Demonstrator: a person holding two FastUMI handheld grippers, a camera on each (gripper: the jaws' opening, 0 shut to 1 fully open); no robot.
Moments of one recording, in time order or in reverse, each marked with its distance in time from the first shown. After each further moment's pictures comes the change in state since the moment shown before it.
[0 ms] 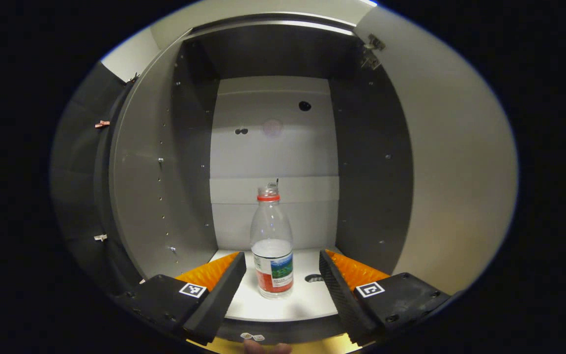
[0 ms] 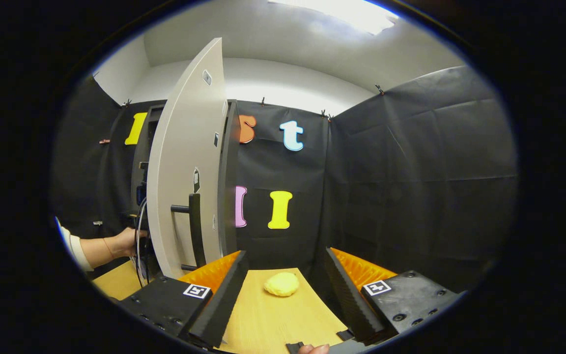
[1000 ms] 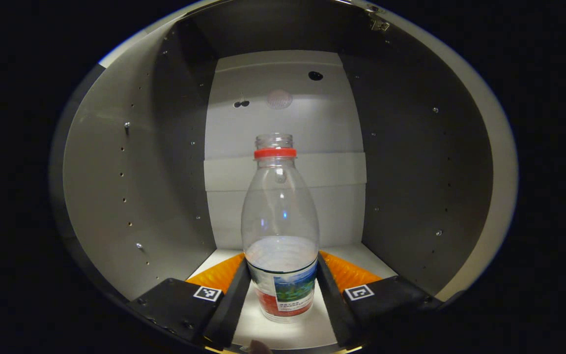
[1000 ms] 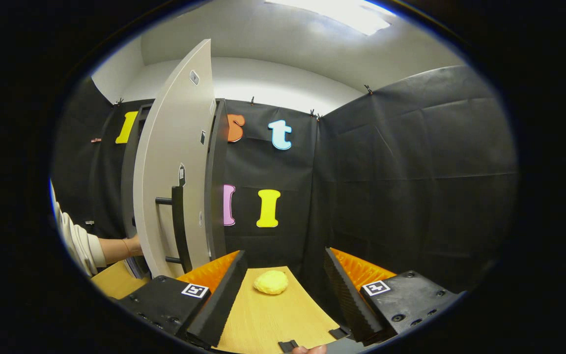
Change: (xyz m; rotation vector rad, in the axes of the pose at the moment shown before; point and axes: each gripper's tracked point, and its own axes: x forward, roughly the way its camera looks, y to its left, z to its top) left arm 0.077 0.010 -0.034 0.030 0.022 0.058; right arm -0.011 -0.023 -0.003 -0.002 -0.001 -0.064
